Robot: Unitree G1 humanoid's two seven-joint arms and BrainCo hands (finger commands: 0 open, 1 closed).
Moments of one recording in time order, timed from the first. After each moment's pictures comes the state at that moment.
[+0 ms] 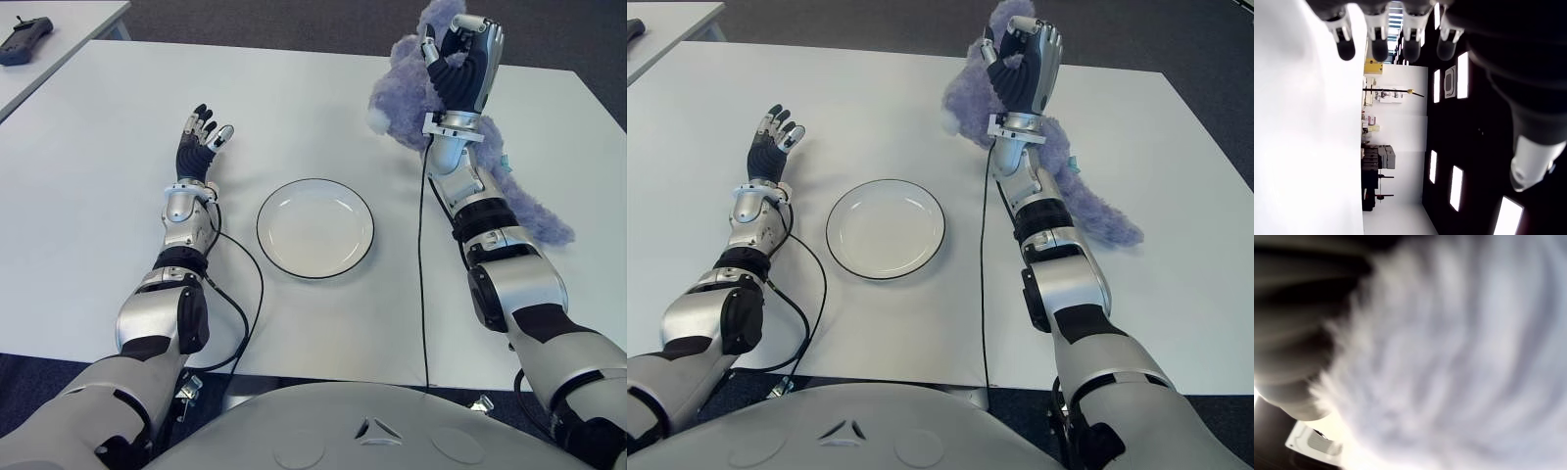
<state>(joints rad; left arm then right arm) -0.59 0.18 0.34 1.10 -0.12 -0.50 -0.16 -0.83 -0.32 0.17 0.75 -0.56 -0.57 -0.87</state>
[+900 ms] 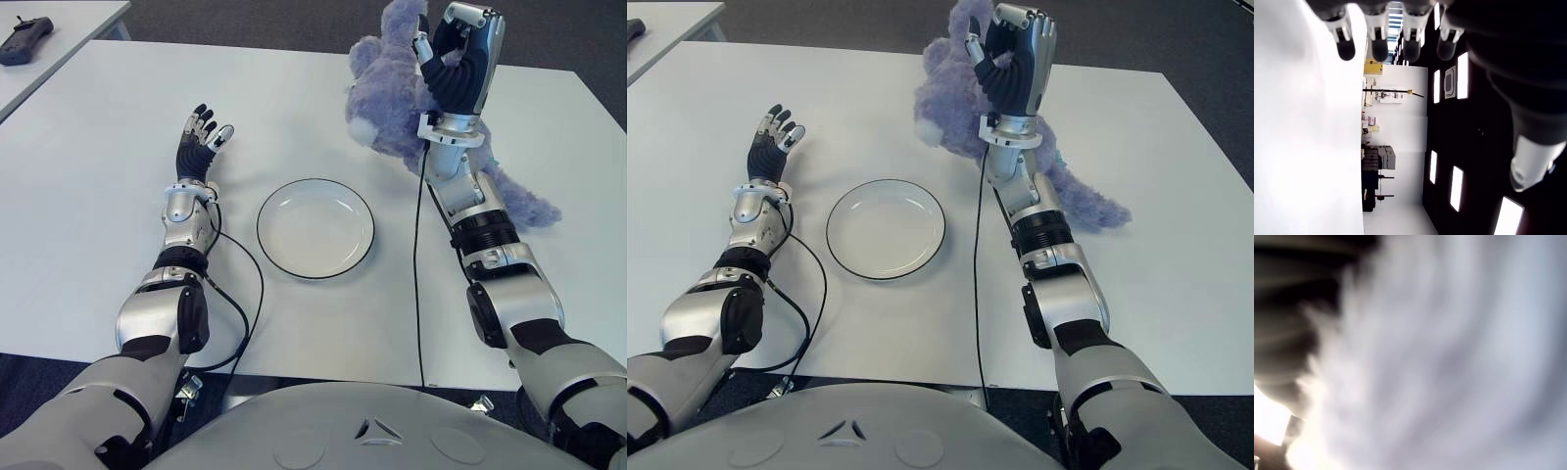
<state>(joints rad) -0.59 0.18 0.33 1.10 -0.11 -0.50 -0.15 -0.70 -0.28 0.18 0.44 -0.61 -0.56 -0.82</state>
